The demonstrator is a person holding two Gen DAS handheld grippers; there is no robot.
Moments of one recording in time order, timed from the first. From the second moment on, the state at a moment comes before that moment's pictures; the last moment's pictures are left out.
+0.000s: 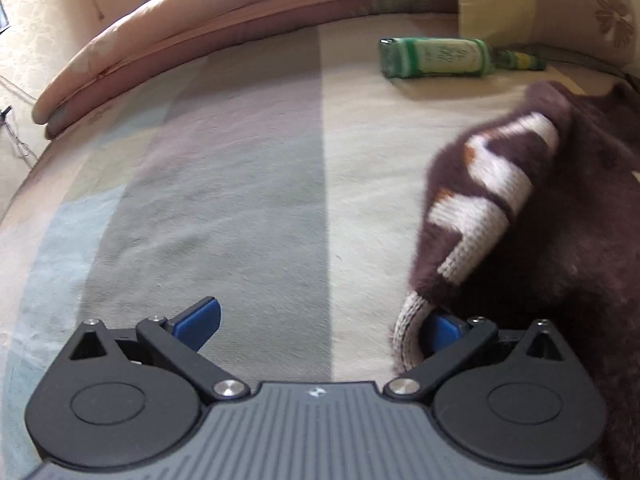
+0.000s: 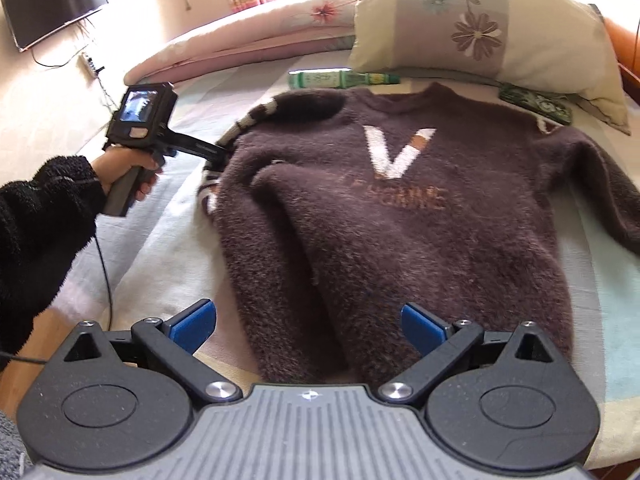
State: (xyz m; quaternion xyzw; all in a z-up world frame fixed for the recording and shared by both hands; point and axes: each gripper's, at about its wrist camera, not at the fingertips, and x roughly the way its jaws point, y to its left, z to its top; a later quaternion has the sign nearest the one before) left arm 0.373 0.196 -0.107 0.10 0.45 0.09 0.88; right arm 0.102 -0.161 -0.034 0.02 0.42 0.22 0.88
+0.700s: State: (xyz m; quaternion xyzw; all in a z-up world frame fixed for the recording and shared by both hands) left arm 0.337 0.172 -0.078 0.20 0.40 -0.01 0.89; right arm 0.104 -0.189 -0.047 0.05 0.44 0.20 0.87
